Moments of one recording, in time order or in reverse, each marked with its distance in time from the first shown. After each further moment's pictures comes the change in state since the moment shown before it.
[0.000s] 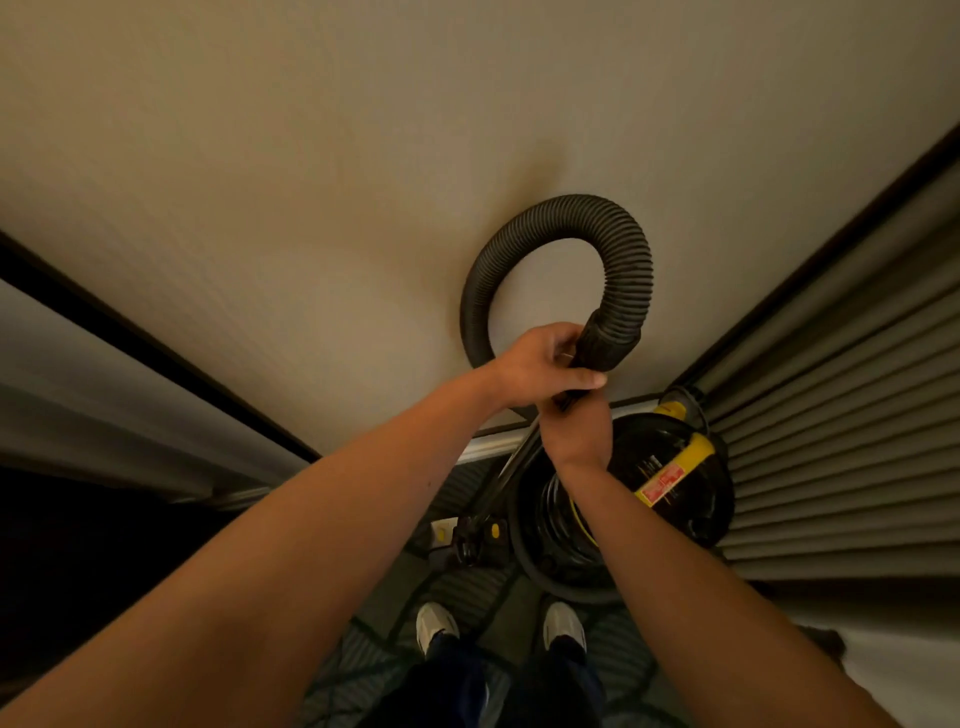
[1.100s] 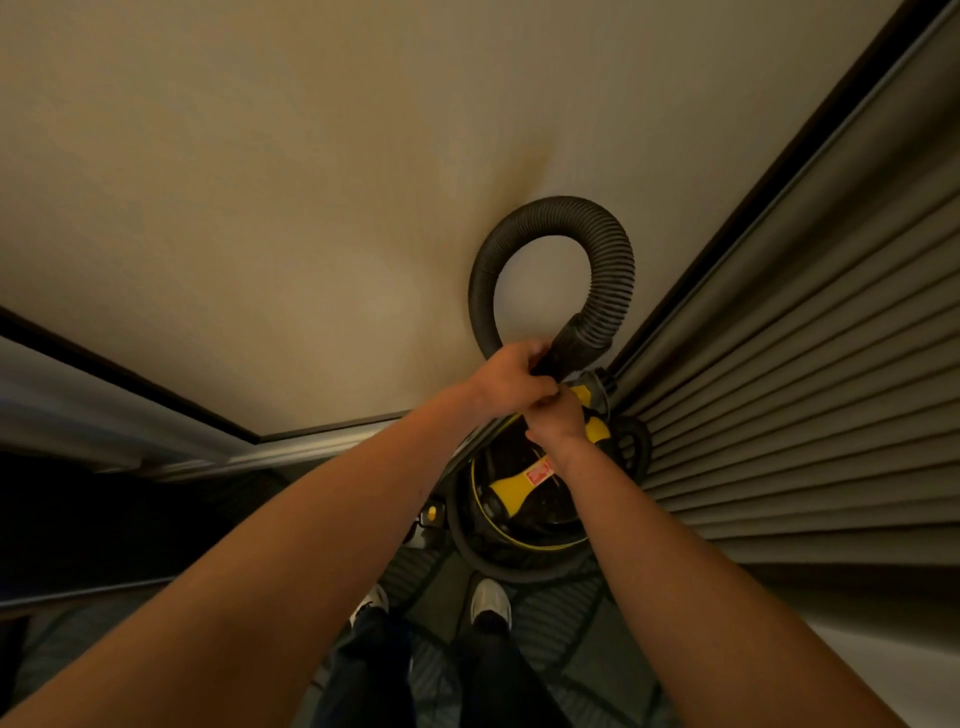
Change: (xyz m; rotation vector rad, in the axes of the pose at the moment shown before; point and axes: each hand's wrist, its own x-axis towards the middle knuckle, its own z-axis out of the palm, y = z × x) left_hand 0.072 0.017 0.143 0.107 0.116 -0.163; right_hand 0.086 0.075 -0.114 -0.014 -0.327 0.197
